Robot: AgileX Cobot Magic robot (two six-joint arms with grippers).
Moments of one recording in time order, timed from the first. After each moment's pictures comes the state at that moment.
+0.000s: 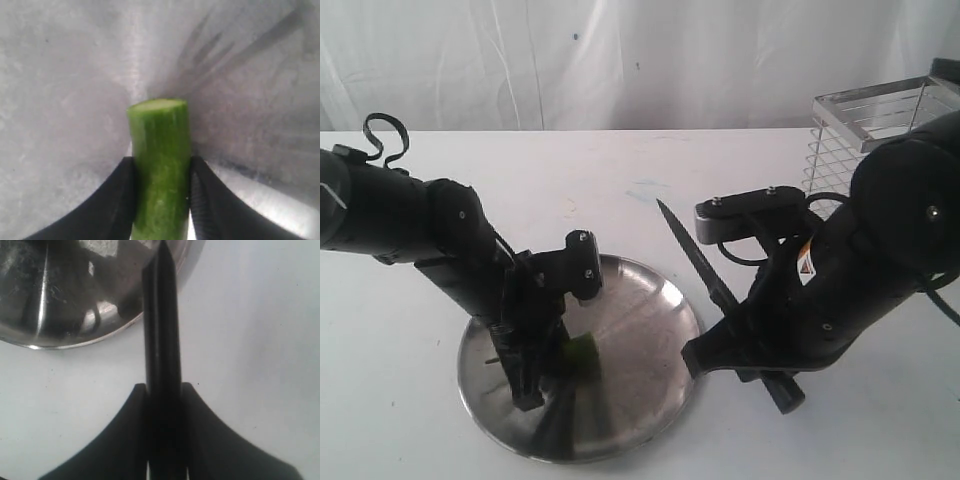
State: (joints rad) left arm -0.46 1.83 -1.00 -0.51 0.54 1.25; right arm 0.66 1.39 -0.88 0.05 0.81 0.19
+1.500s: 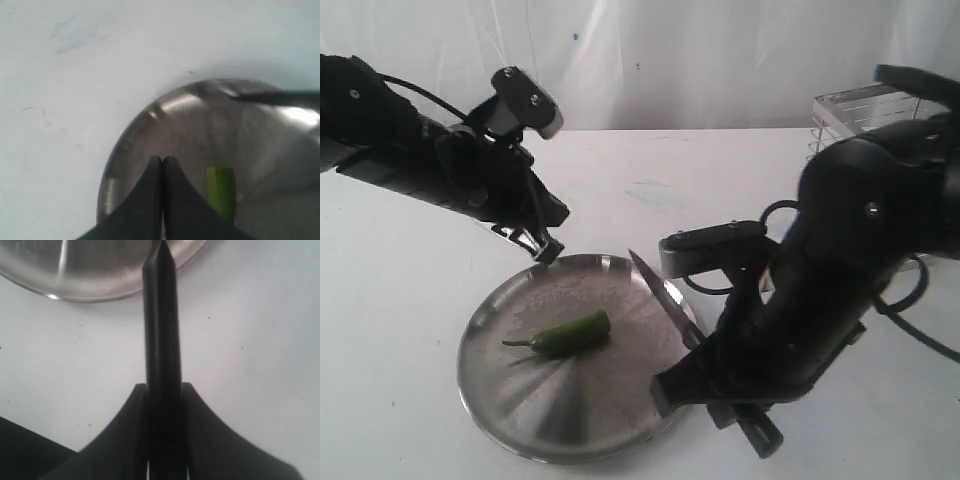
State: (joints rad) left arm -0.37 1.57 -1.06 -0.63 0.43 1.00; right arm 0.72 1.47 -0.92 0.16 0.91 0.15
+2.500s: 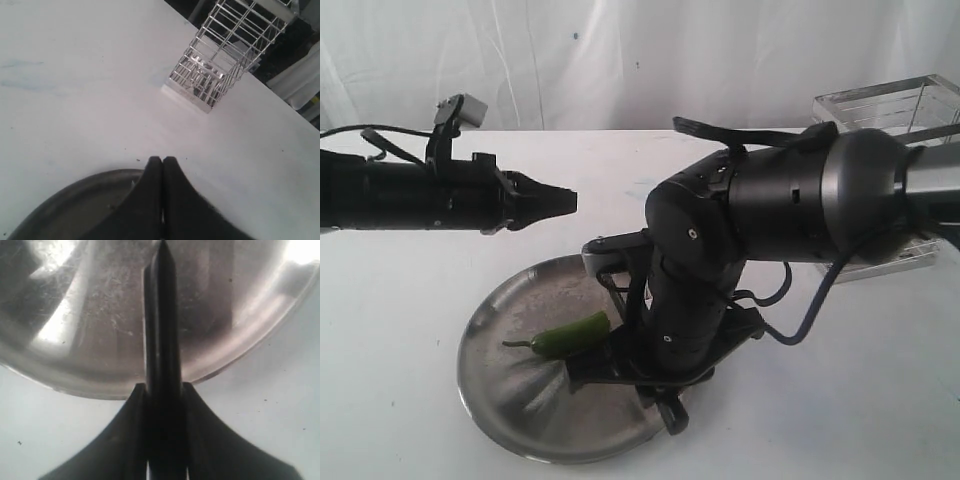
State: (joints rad) left arm -0.11 1.80 -0.96 -1.79 0.89 1.81; right arm 0.83 1.76 -1.12 0.06 0.83 0.41
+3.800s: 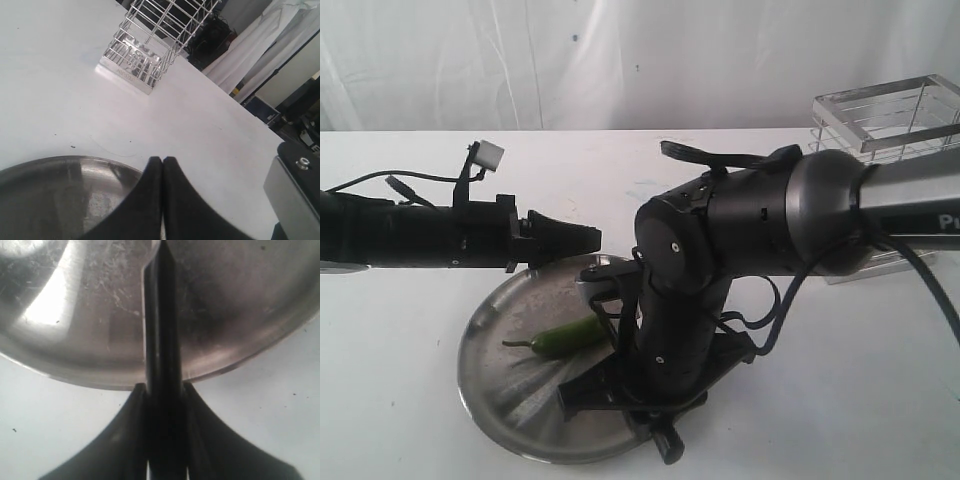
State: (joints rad) left arm -0.11 1.98 -0.97 -1.79 1.18 1.93; right arm 0.83 1.82 -1.12 0.15 0.85 0.32
